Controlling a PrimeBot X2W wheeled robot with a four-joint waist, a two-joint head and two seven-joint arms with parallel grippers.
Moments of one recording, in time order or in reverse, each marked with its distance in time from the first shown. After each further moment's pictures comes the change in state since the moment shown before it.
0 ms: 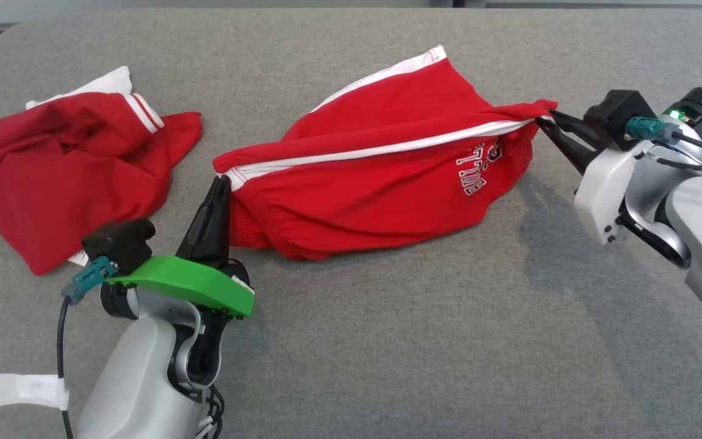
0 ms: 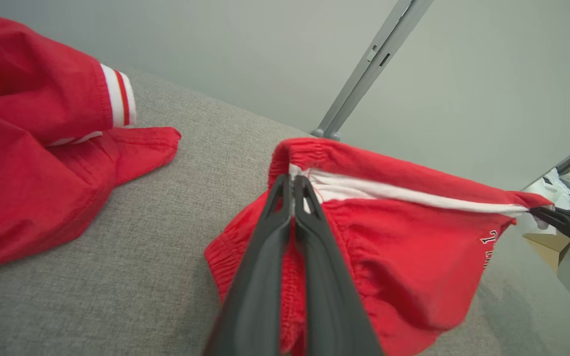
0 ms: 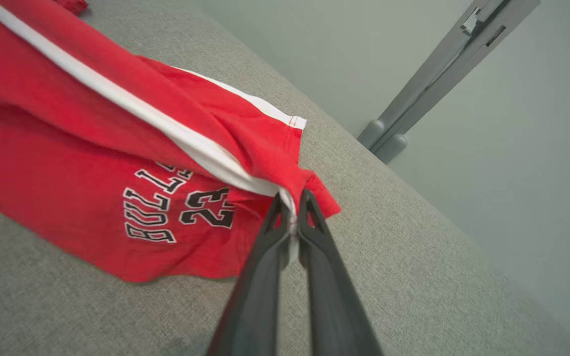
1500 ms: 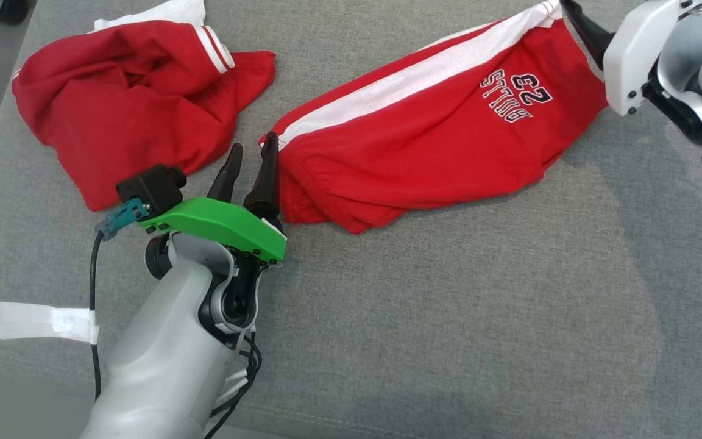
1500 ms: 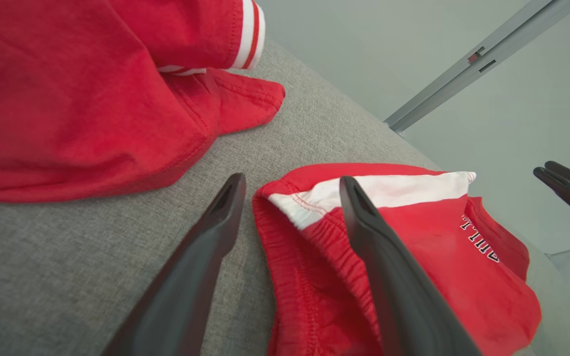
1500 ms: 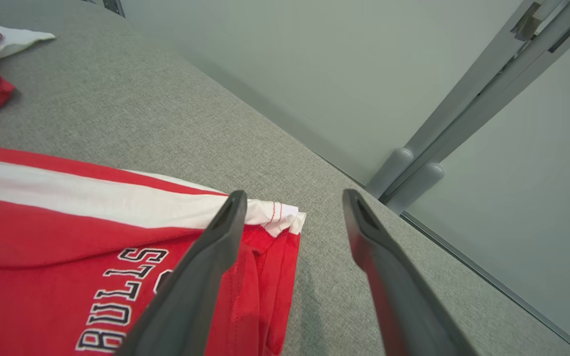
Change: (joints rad) left arm -0.242 -0.012 -0.221 0.208 -0.342 0.108 -0.054; right arm -0.402 0.096 0.113 0.412 0.155 0.000 -0.011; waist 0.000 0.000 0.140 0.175
